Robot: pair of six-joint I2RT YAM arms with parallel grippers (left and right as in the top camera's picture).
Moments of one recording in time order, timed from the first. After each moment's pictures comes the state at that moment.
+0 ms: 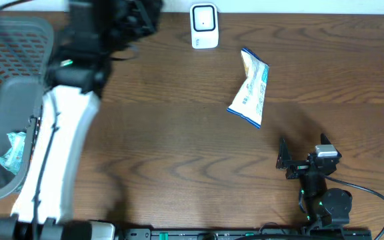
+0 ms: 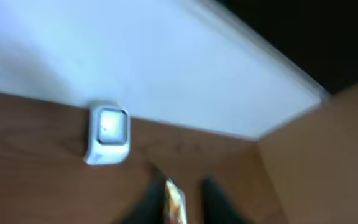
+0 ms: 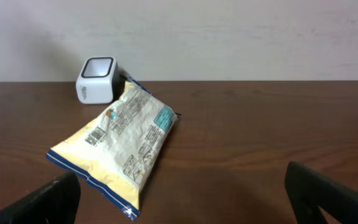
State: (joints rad) left arm -0.13 1.54 1.66 -0.44 0.41 -0.60; right arm 0.04 0.01 0.01 -0.07 -0.04 0.02
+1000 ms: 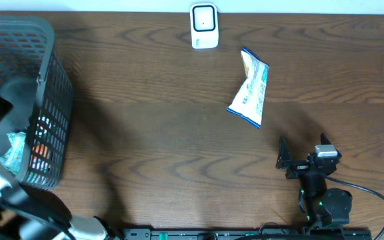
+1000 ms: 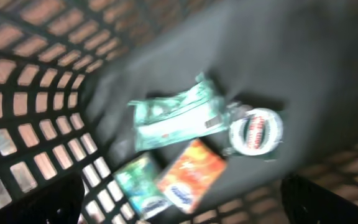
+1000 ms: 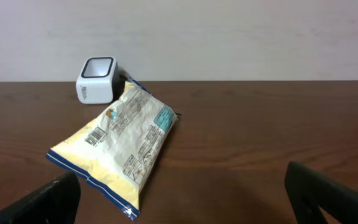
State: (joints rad) left arm 0.72 1.70 1.65 -1.24 -0.17 -0.30; right arm 0.04 0.01 0.01 -0.07 -0.04 0.02
